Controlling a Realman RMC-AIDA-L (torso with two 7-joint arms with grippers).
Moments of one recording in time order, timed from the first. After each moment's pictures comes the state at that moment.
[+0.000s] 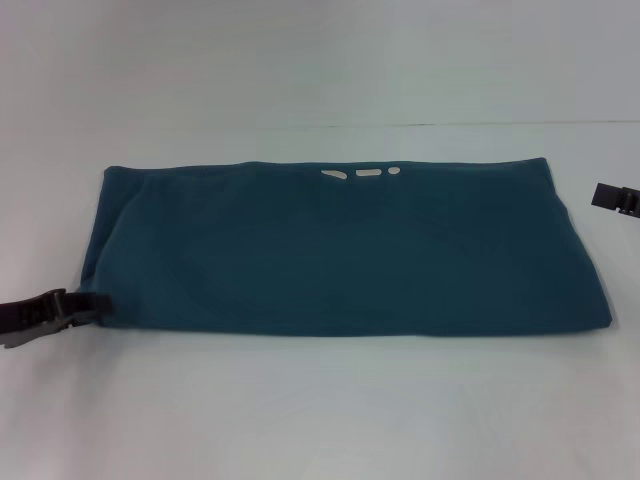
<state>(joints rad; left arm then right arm) -0.48 -2.12 0.39 0.84 2.44 1.32 -2.29 0.51 1.96 -0.29 -0.66 -2.12 -1.56 1.84</state>
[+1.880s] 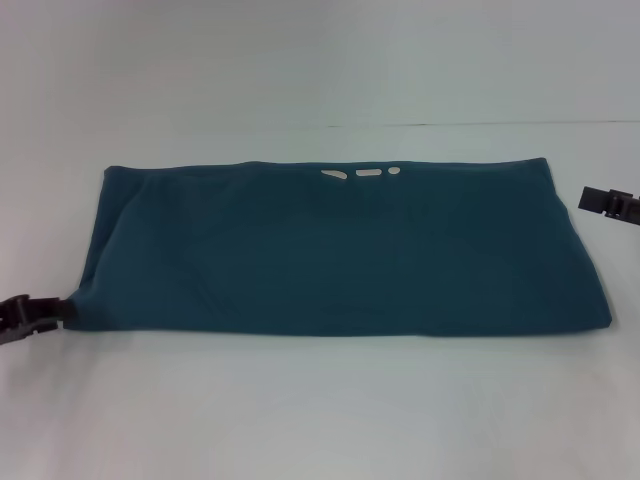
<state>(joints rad) -0.45 -2.10 0.34 0.88 2.45 1.37 -2.29 0.51 1.98 -0.30 -0.66 -2.12 -1.55 1.82</state>
